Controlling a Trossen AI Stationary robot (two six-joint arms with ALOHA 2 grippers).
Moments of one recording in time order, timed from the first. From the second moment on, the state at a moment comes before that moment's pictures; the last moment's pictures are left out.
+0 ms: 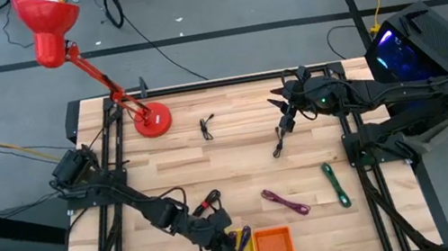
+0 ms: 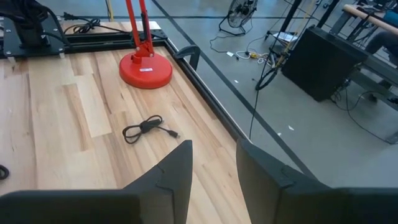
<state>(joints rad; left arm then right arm) -0.57 1.76 1.05 0.18 -0.03 -1.08 -0.11 1.05 0.99 -0.41 0.44 -0.01</state>
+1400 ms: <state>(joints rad) -0.40 1.47 1.05 -0.27 -0.38 -0.62 0.35 1.15 0.64 -0.42 0.09 0.70</state>
